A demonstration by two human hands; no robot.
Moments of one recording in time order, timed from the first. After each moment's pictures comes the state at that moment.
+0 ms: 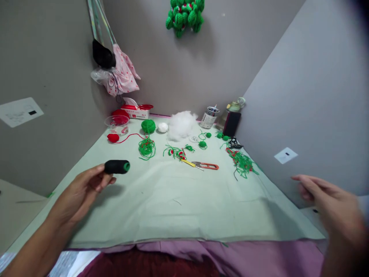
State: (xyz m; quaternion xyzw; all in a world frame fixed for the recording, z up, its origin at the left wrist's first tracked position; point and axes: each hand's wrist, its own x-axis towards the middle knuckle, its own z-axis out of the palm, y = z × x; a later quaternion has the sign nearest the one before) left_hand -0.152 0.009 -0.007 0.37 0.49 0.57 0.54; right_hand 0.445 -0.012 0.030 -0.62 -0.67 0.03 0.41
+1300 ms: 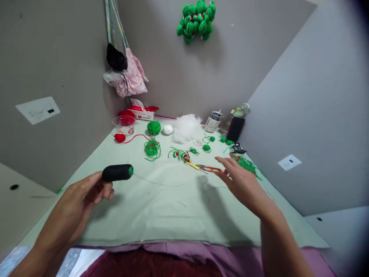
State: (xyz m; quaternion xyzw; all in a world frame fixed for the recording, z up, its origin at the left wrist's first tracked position) left_hand -0.156 -0.028 0.001 0.36 0.50 0.60 0.51; right_hand 0.227 0.036 0.053 -0.57 -0.78 0.09 0.23
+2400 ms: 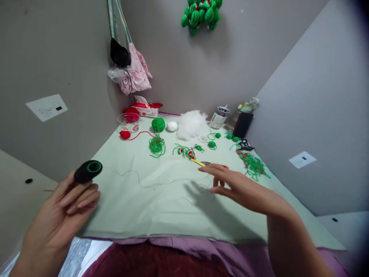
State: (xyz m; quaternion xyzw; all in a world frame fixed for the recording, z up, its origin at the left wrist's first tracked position) left_hand -0.164 -0.043 0.021 0.02 0.35 0.73 0.59; right_hand 0.230 0.045 0.059 -0.43 -0.83 0.31 0.17
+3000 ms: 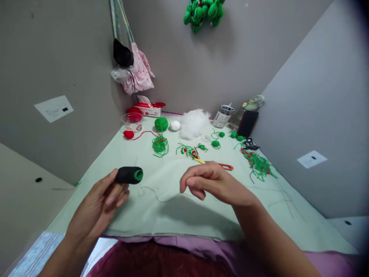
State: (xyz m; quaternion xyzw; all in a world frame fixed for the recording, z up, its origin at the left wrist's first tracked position) left_hand -0.131 -0.031 0.008 0.20 0.42 0.65 0.60; right_hand 0.133 0.041 0.064 -0.23 -0.76 0.56 0.21
